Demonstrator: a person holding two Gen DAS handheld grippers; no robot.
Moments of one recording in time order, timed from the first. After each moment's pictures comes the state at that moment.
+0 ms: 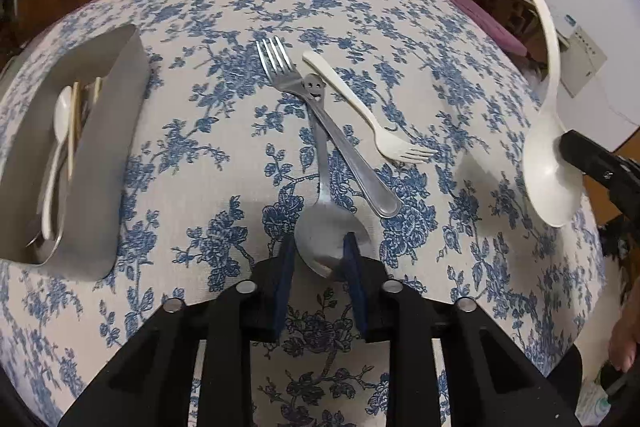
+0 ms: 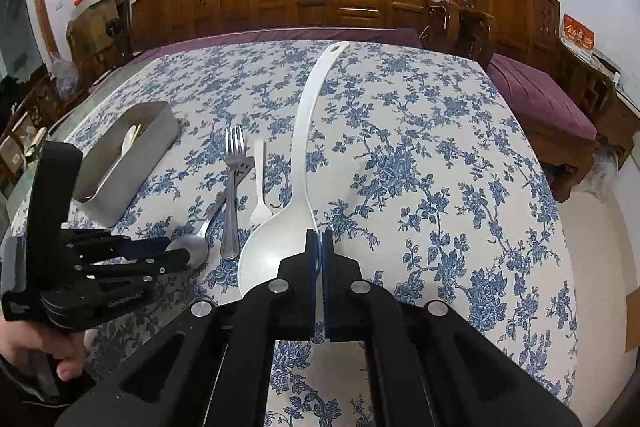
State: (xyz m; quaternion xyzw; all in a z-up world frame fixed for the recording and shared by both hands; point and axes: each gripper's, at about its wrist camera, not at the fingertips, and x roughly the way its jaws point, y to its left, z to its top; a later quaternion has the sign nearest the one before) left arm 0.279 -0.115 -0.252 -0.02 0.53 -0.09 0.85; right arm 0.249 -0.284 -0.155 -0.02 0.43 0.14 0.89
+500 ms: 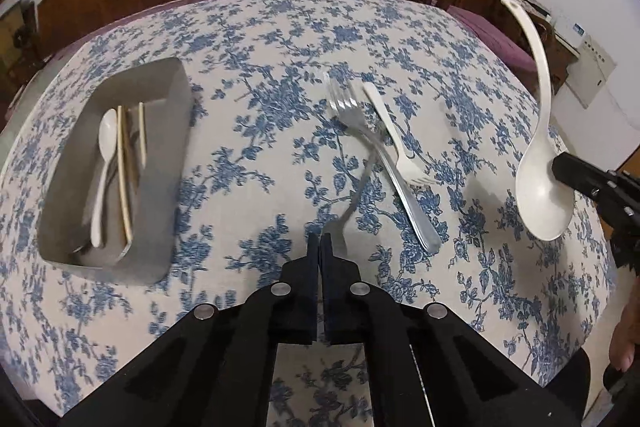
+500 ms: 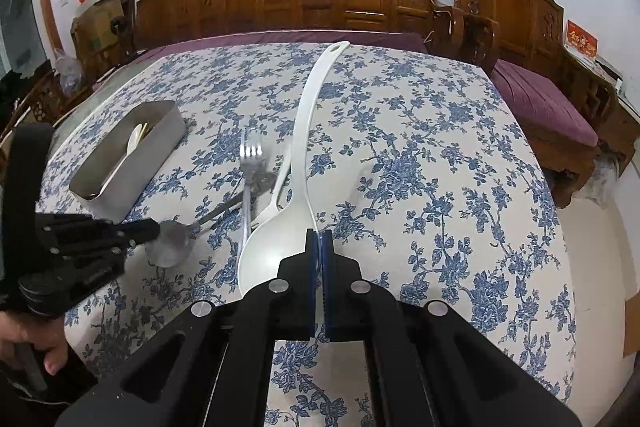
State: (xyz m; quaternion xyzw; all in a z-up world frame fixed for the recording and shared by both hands) left arm 0.266 -0.099 -0.223 0.00 0.49 -0.06 0.87; right arm 0.245 -0.276 -0.152 -0.03 0.42 0.14 0.89
